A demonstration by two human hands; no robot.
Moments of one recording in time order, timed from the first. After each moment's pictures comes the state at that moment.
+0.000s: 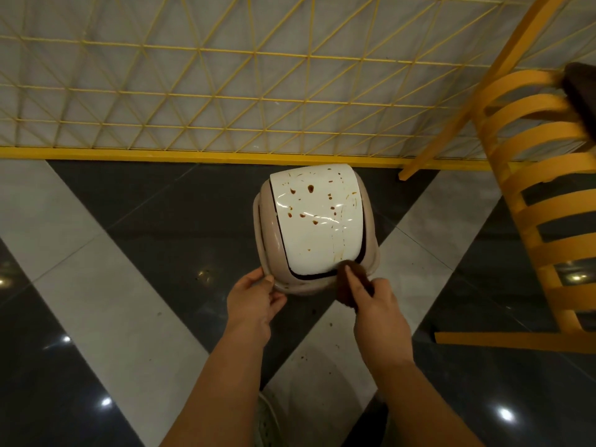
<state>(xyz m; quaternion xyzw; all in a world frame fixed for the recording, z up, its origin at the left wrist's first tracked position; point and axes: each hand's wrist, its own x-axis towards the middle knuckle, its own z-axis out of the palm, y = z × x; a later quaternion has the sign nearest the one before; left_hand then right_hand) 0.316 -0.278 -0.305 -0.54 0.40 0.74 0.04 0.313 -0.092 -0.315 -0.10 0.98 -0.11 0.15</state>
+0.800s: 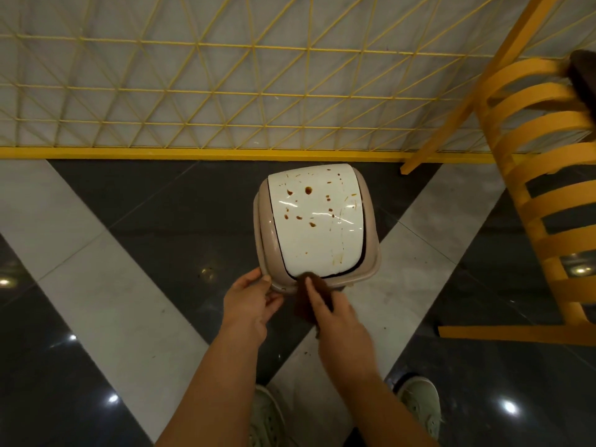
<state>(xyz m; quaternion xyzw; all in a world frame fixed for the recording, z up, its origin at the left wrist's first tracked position) 0.323 -0.286 -0.313 -0.54 0.40 0.74 0.04 0.345 -0.133 -0.322 -0.16 0.95 -0.17 0.20</state>
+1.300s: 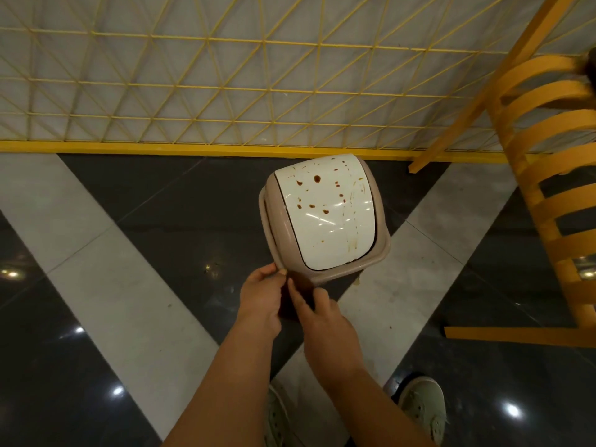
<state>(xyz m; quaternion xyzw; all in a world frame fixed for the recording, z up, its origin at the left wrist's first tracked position) 0.317 -0.280 -0.311 -0.55 0.42 0.72 0.06 0.345 -0.159 -0.313 -0.21 0.94 -0.14 0.23</state>
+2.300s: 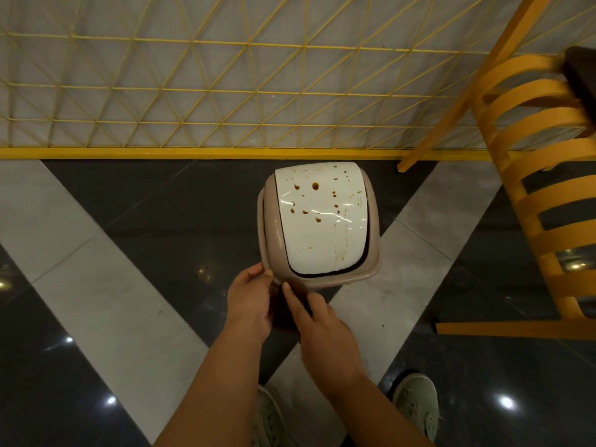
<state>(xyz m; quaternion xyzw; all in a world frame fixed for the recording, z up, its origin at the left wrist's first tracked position) 0.317 -0.278 -0.304 -0.54 0.41 0.74 0.04 0.354 -0.147 -0.328 -0.23 0.94 -0.18 0.16</state>
